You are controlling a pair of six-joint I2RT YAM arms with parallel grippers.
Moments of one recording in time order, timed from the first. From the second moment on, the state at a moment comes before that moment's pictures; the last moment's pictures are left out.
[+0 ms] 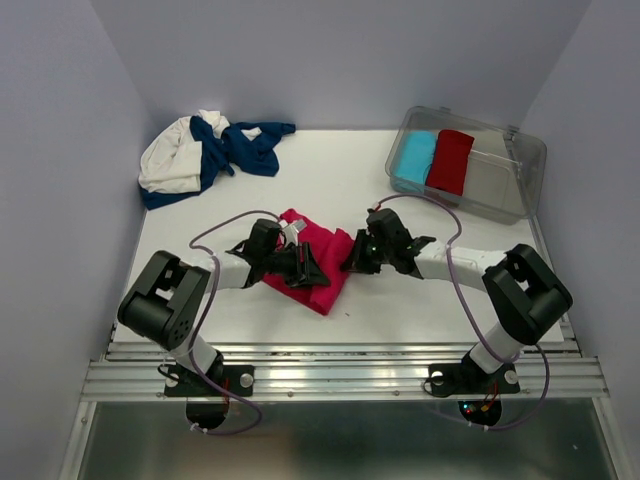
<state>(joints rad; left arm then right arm) -0.48 1.59 0.59 0.23 0.75 -0.75 0.66 1.61 0.84 -0.02 -0.21 0.87</state>
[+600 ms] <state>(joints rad) -0.47 1.25 0.76 -0.25 0.36 -0.60 0.68 1.65 0.88 -0.02 -0.19 0.89</state>
